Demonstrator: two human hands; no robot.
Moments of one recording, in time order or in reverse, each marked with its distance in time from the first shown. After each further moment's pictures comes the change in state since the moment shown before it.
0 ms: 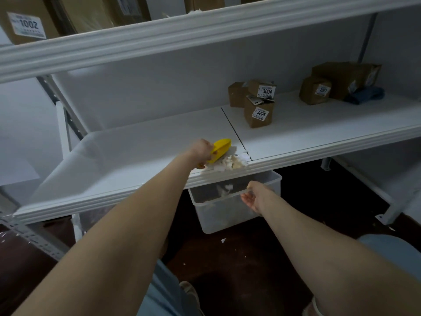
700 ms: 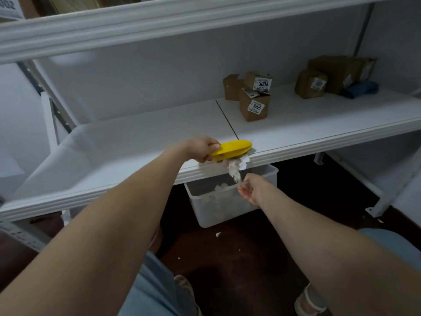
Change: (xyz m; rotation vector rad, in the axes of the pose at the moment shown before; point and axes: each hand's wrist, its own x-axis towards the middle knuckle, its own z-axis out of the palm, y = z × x) left_hand 0.008 -0.005 0.002 0.078 -0.323 0.225; right_hand 0.004 -0.005 -0.001 -0.023 -0.024 -0.018
